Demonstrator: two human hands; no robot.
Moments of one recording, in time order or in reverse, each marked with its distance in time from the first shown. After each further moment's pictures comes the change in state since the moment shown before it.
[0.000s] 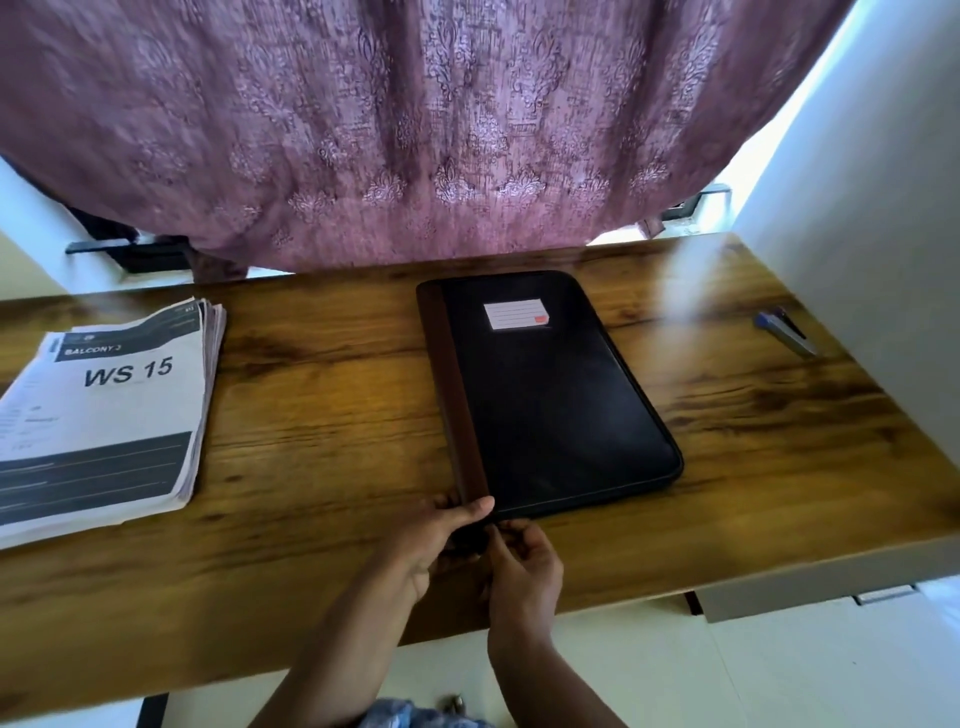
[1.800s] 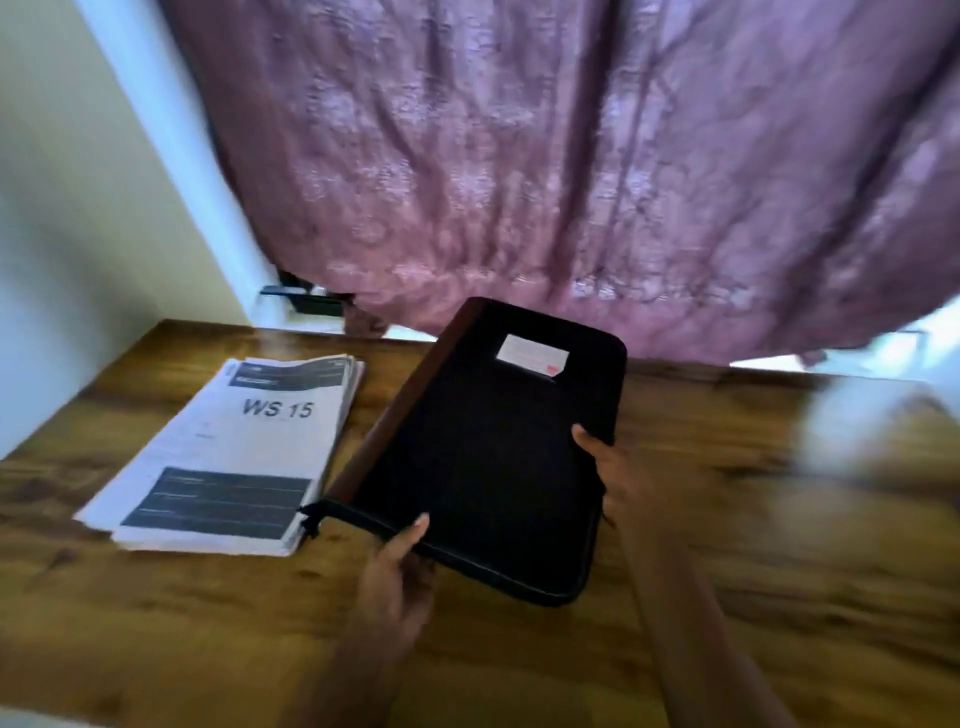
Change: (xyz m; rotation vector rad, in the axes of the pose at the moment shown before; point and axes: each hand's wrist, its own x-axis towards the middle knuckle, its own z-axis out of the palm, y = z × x) left_hand 0.017 0.039 -0.097 -0.945 0.205 0.412; right_hand 0.179 -0.133 0.124 0.015 -0.537 0.098
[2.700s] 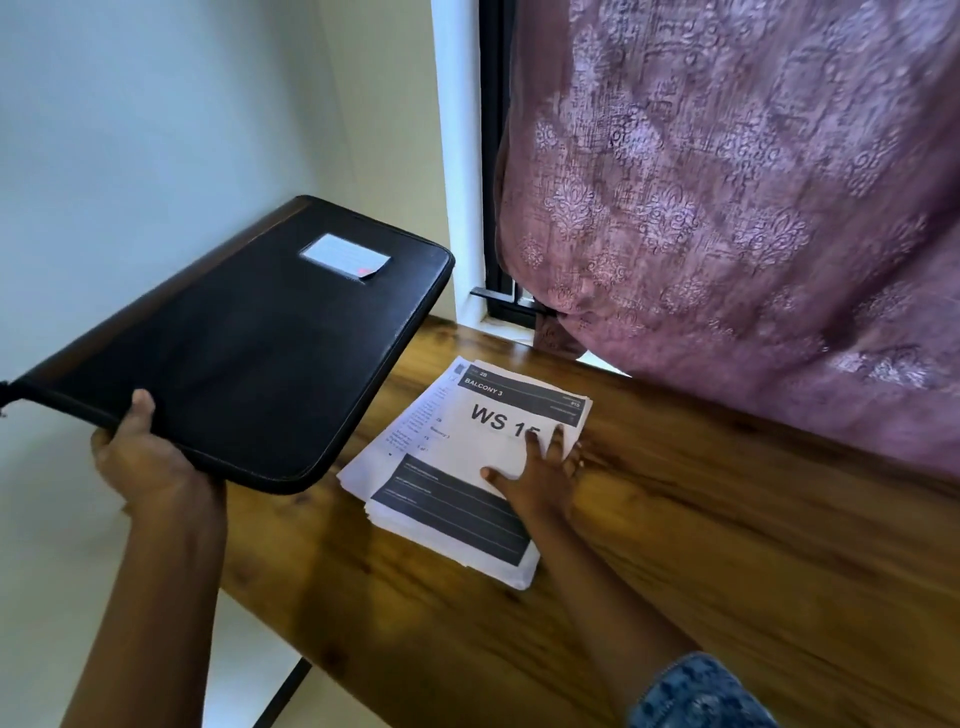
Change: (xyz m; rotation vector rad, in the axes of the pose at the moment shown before) left_hand -0.021 0.325 -0.167 -0.190 0.747 1.012; right_hand 0.037 0.163 0.281 -1.504 -0.100 -0.512
